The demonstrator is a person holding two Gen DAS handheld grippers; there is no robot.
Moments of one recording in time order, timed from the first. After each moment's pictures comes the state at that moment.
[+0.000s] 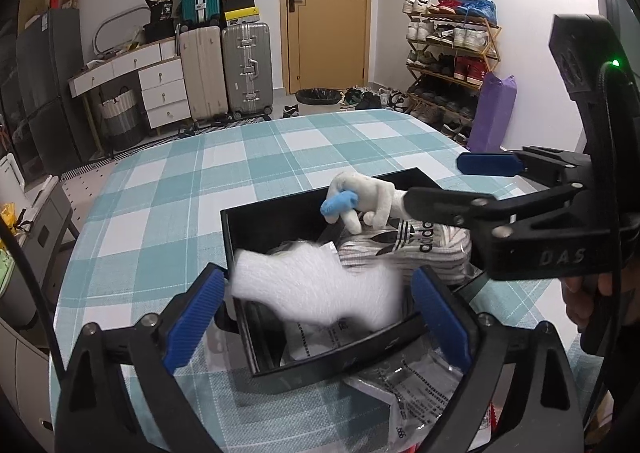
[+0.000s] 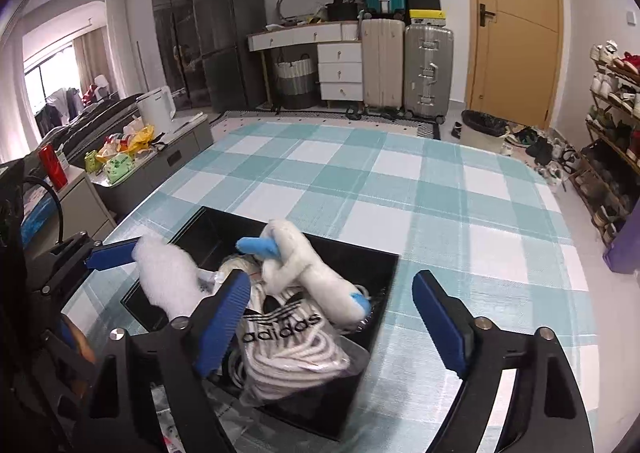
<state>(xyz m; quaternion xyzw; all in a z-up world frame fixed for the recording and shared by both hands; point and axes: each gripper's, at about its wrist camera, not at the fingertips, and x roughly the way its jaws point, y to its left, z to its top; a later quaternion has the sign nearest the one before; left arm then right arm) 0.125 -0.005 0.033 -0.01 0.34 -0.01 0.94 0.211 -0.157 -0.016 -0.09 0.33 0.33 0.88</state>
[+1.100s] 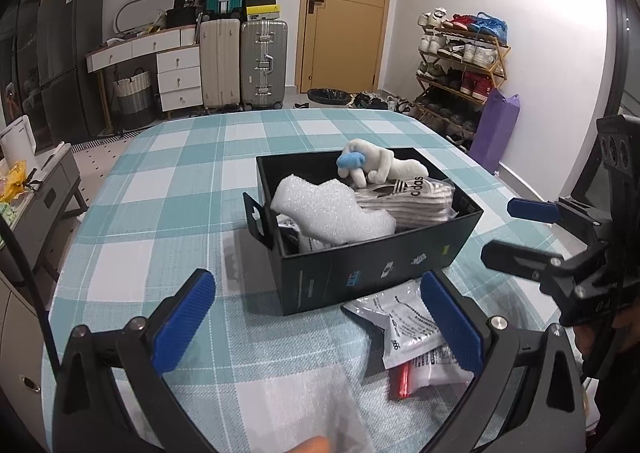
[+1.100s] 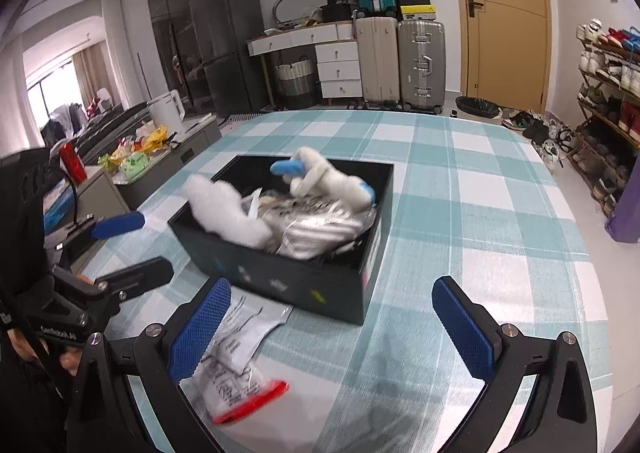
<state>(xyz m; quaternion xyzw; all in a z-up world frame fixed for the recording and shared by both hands) 0.062 0.008 0.026 -0.05 0.33 0.00 0.94 0.132 -0.207 -0.033 -0.07 0.33 0.34 0.88</state>
